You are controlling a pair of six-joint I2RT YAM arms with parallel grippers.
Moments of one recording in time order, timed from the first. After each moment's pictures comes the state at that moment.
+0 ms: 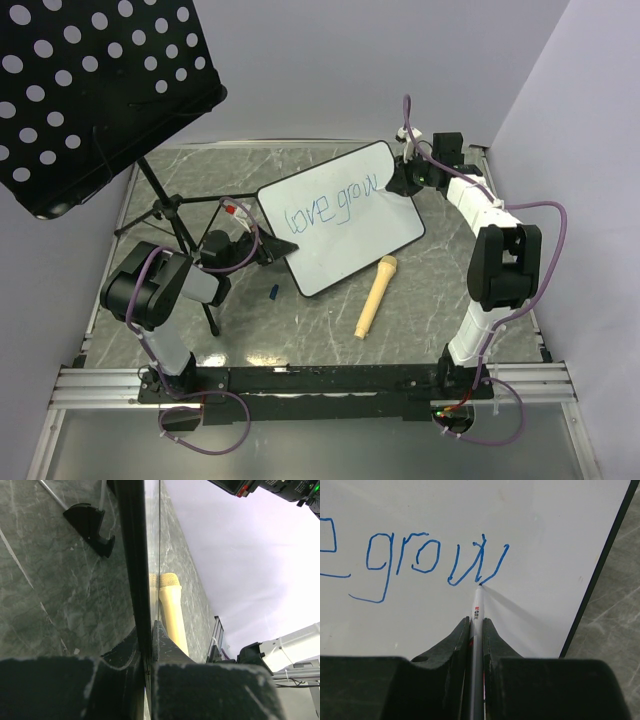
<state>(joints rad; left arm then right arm) -0.34 1.73 0.44 1.22 0.63 -0.97 0.05 1.82 1.47 -0.39 -0.63 -0.34</state>
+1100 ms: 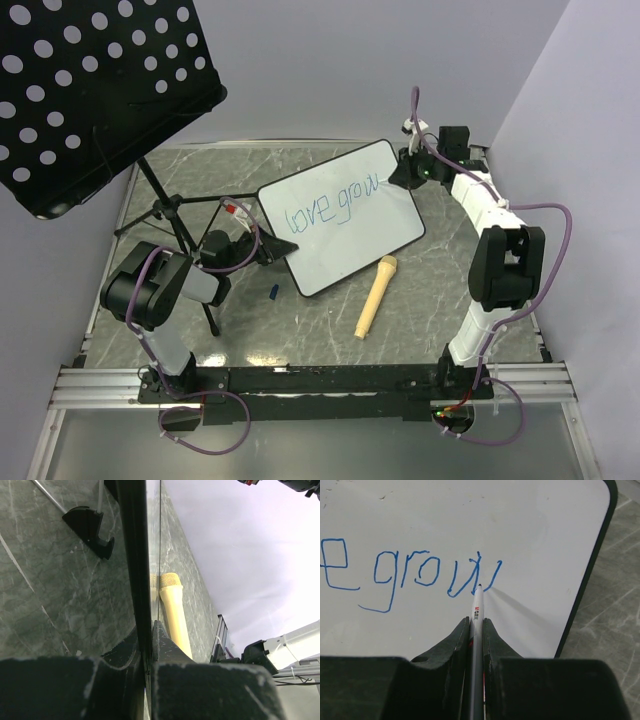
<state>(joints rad) -0.34 1.73 0.44 1.23 0.64 -0.94 0.03 1.82 1.52 -0.40 -0.64 -0.30</state>
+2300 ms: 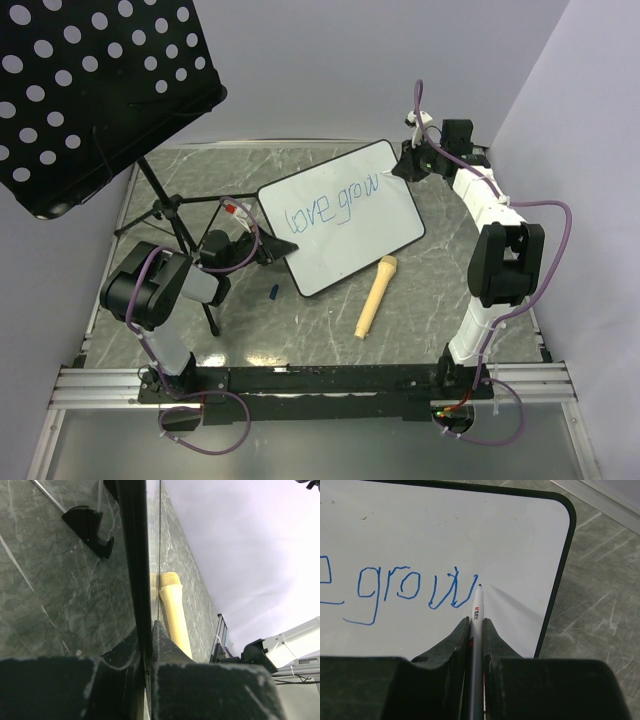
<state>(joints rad) -0.34 1.73 0.44 1.23 0.64 -0.94 0.01 1.85 1.59 -0.39 -0.62 -0.30</state>
